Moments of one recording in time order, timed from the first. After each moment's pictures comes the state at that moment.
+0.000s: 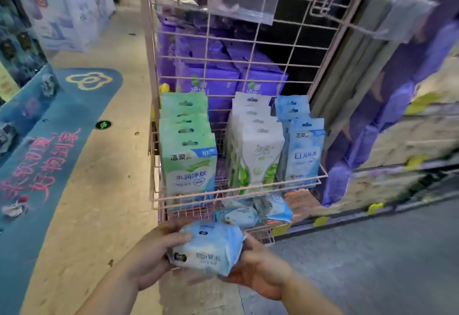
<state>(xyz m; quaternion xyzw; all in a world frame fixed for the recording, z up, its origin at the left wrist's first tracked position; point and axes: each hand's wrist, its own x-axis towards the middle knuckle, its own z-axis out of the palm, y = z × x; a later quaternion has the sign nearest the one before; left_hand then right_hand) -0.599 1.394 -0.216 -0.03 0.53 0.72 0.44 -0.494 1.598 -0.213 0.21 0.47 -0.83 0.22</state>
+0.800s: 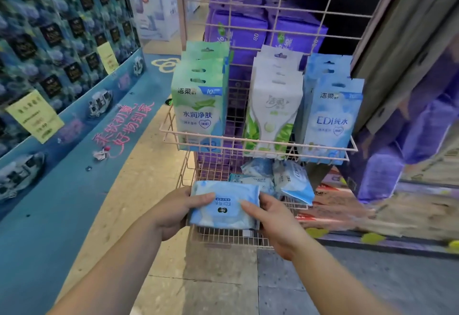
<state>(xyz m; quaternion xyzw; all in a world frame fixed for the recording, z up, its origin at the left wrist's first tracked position) -0.541 1.431 -0.228 -0.07 0.63 0.71 0.32 -0.492 1.642 -0.230 0.13 0.63 -0.75 0.16</state>
